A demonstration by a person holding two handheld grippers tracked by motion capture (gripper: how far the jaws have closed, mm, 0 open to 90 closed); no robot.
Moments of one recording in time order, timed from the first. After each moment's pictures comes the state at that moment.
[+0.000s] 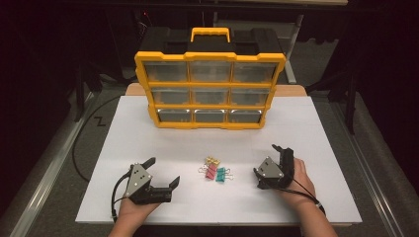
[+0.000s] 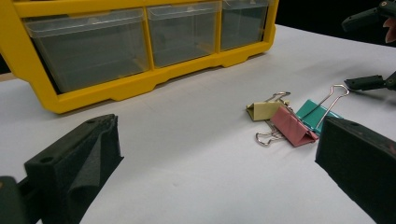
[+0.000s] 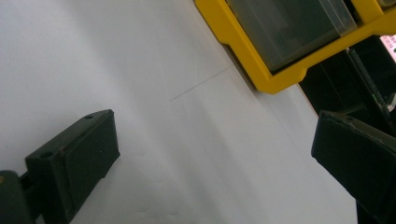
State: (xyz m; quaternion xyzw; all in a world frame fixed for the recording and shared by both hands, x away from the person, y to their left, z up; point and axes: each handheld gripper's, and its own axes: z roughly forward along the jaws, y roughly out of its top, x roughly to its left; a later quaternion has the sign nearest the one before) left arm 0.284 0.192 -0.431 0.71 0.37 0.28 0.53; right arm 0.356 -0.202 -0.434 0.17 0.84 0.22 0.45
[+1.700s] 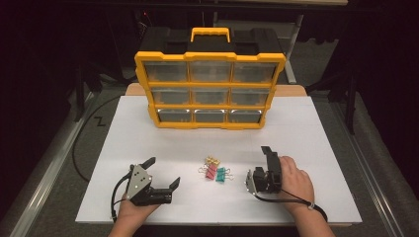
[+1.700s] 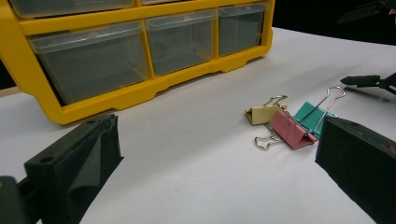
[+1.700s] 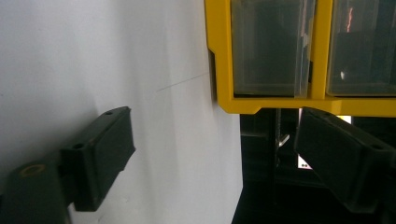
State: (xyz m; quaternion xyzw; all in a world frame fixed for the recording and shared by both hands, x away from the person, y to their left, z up) left arm 0.280 0.190 -0.428 0.71 0.35 0.30 0.53; right arm 0.337 -0.170 -0.436 -0.01 0.82 0.04 0.57
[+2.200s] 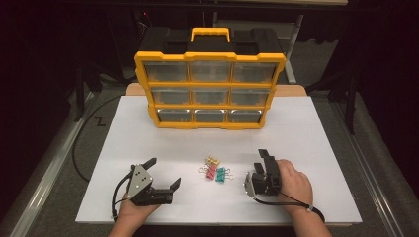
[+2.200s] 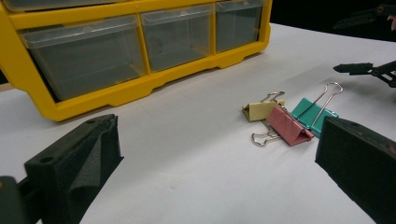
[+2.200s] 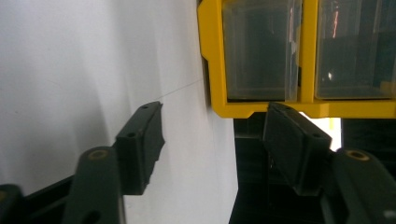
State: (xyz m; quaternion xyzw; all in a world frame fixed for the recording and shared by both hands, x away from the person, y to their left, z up) left arm 0.280 0.189 -0.428 0.71 0.35 0.30 0.53; right arm 0.331 -0.166 -0.438 -0.01 0.81 0.05 0.58
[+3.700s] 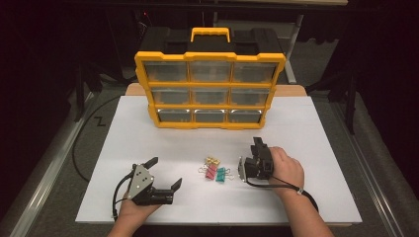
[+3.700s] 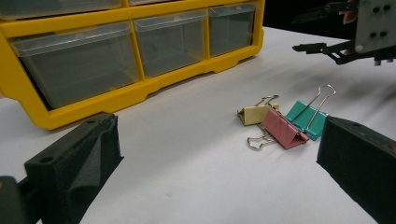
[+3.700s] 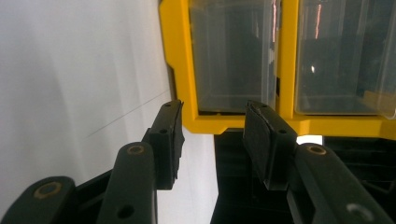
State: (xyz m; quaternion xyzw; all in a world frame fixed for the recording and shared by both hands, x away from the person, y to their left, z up) left arm 0.282 0.188 -0.429 0.71 0.34 0.29 0.54; right arm 0.369 -0.147 -0.430 0.01 0.79 0.03 0.61
